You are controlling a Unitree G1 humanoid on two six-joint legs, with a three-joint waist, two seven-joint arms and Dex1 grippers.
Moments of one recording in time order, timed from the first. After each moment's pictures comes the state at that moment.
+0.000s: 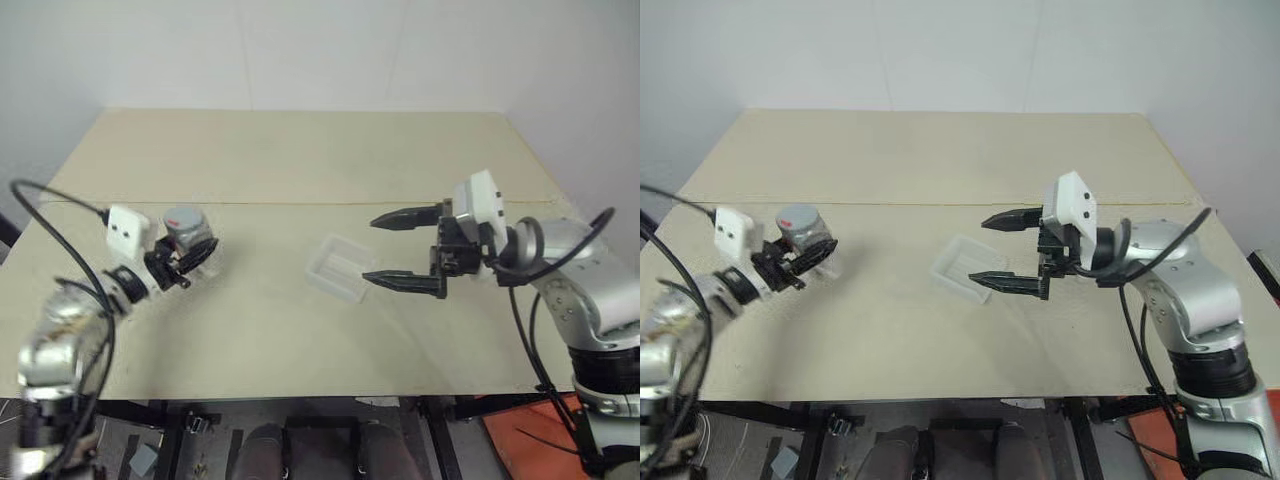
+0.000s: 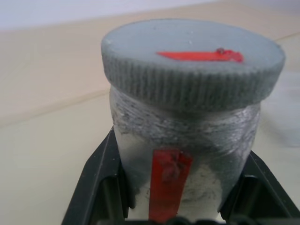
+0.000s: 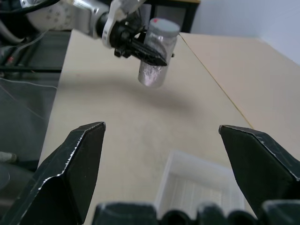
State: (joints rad) left arm -0.30 0.73 0.30 -0.16 -0.57 0.55 -0.82; right arm -0.59 -0.72 0.03 -0.31 0.60 0.53 1.09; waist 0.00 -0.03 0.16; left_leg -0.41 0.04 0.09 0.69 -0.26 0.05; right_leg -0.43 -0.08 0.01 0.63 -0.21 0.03
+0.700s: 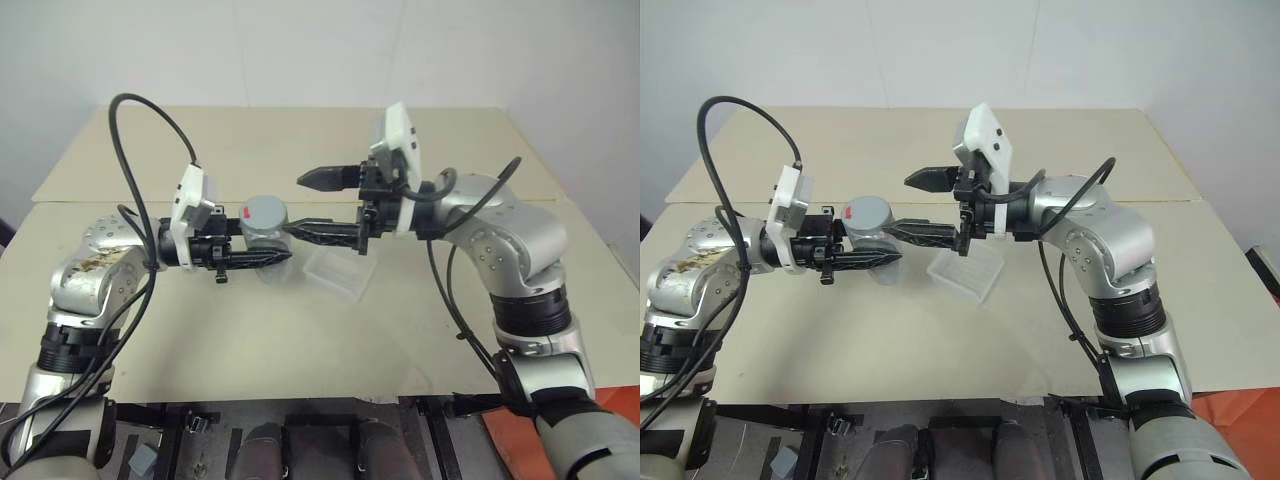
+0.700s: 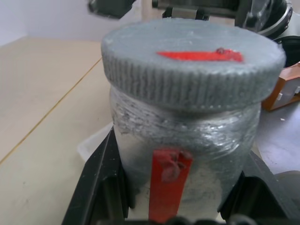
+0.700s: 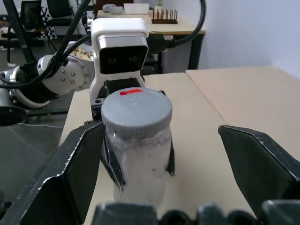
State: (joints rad) left arm -0.61 0.72 0.02 -0.05 -0.61 0.49 -1.27; right arm -0.91 -0.42 0.14 -0.19 0.61 0.78 0.88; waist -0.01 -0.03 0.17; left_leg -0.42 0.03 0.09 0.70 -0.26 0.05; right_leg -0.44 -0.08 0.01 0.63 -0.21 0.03
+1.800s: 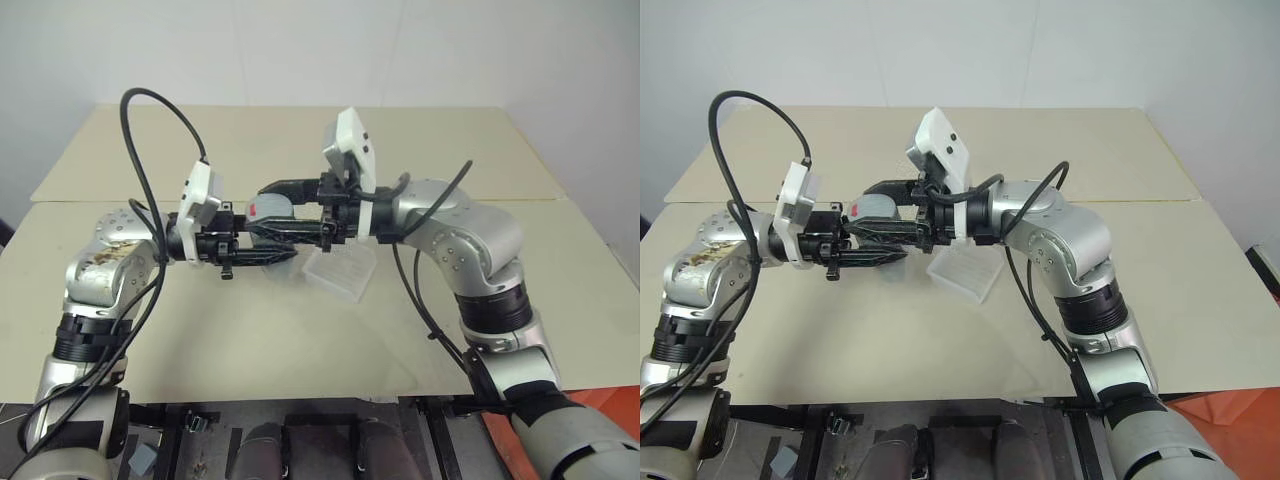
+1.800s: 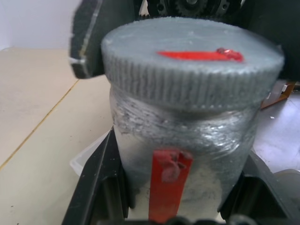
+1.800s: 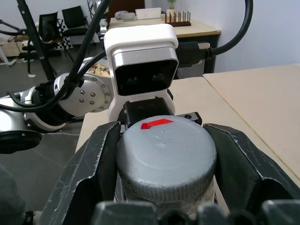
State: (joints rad) left arm -0.65 0.69 0.01 0.00 -0.57 0.46 -1.33; right arm -0.96 -0.30 0.19 -0.15 0.60 0.81 0.85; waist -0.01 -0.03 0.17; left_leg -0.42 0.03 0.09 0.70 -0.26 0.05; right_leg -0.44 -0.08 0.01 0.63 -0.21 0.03
